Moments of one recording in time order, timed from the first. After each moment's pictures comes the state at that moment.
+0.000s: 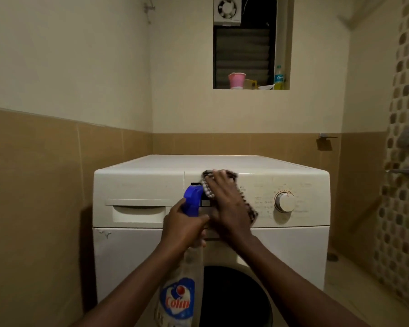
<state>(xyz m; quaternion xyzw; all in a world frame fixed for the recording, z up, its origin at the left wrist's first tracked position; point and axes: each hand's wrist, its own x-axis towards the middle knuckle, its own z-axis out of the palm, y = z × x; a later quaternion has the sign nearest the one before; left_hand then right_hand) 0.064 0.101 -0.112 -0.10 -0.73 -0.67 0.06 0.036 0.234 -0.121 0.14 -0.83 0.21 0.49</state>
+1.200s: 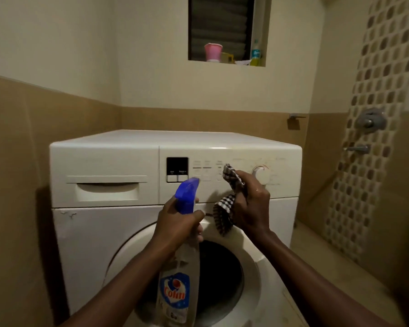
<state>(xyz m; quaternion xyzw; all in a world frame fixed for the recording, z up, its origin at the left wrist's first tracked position) 0.080 0.112 -0.148 -0.17 -0.68 -0.71 -0.04 0.082 0.290 -0.148 0.07 -0.75 0.33 0.57</state>
